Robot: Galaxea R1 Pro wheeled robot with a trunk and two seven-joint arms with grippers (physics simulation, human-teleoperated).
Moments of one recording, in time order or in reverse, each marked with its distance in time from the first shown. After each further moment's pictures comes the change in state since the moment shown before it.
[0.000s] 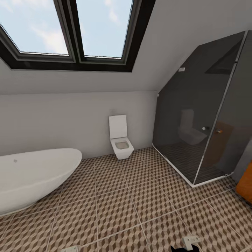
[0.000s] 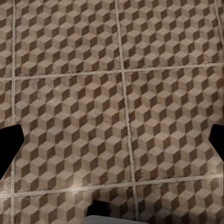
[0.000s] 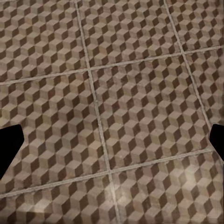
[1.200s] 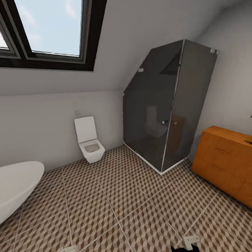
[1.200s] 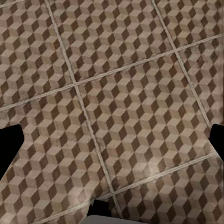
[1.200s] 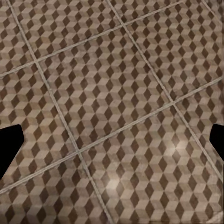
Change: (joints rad) left arm 0.000 0.001 0.004 -0.001 0.005 -0.001 0.008; right arm 0.000 0.000 0.001 0.000 0.005 -0.002 0.000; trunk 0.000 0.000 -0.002
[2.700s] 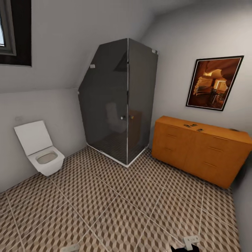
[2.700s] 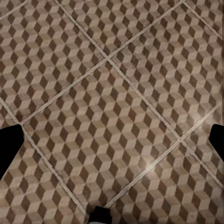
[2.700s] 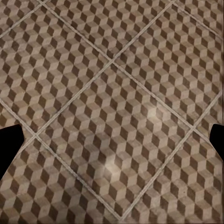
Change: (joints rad) left arm 0.001 -0.005 0.003 0.000 -0.007 -0.053 0.008; right arm 0.001 0.000 -0.002 0.000 -0.003 0.000 -0.002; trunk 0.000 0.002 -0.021
